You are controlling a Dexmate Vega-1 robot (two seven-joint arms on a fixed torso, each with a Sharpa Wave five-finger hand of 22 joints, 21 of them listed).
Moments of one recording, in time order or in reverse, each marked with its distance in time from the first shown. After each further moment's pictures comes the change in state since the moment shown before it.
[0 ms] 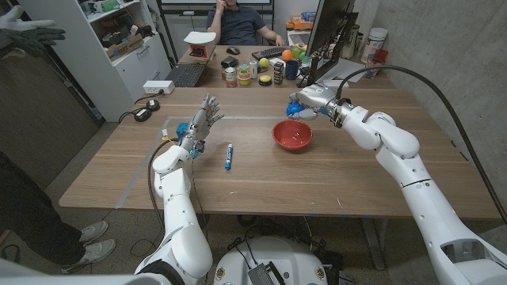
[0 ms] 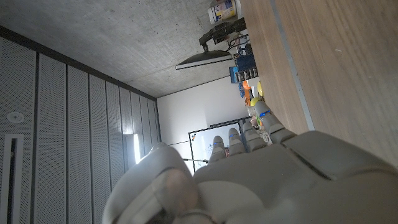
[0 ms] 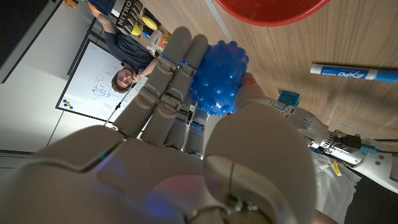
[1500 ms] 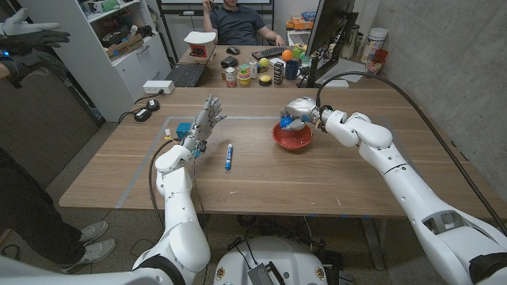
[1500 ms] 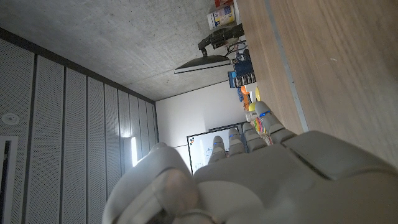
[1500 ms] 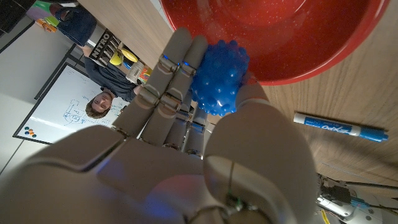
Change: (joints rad) left arm -0.031 0.021 -0.001 0.072 0.007 -0.016 -0.002; left_hand 0.000 0.000 -0.003 0.003 0.000 0.000 0.000 0.000 0.000 0.000 0.000 0.000 0.000 0.000 0.000 0.000 0.000 0.000 0.000 -0.008 0.000; right arm 0.158 -0.012 -0.175 0.259 -0.067 -0.023 -0.002; right_hand 0.007 -0.007 -0.018 -0.001 0.007 0.005 -0.005 0.000 0.000 0.007 0.004 0.005 0.005 -0.005 -0.005 -0.017 0.009 -0.007 0.000 -0.006 -0.009
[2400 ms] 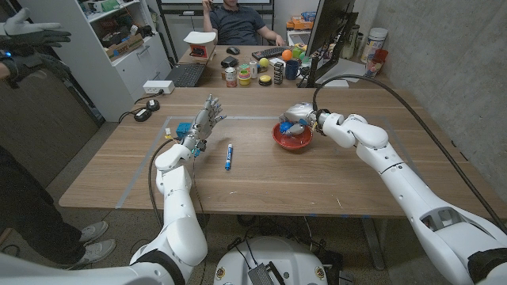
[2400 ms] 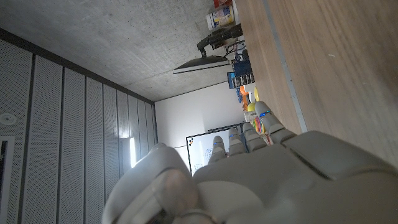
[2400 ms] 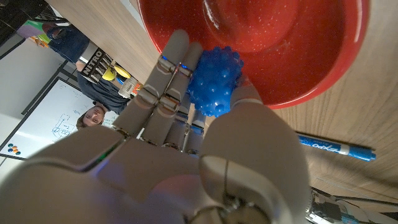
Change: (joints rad) left arm -0.025 0.020 -0.010 0.050 0.003 -0.013 -0.002; left_hand -0.004 -0.004 -0.006 0.000 0.000 0.000 0.000 0.000 0.000 0.000 0.000 0.000 0.000 0.000 0.000 0.000 0.000 0.000 0.000 0.000 0.000; right arm 0.020 -0.001 -0.033 0.030 -0.002 -0.015 0.064; right_hand 0.039 0.058 -0.069 0.052 0.000 -0.152 -0.006 -0.146 -0.014 -0.077 0.004 -0.055 -0.041 -0.099 0.009 -0.075 -0.053 -0.020 0.005 -0.011 0.012
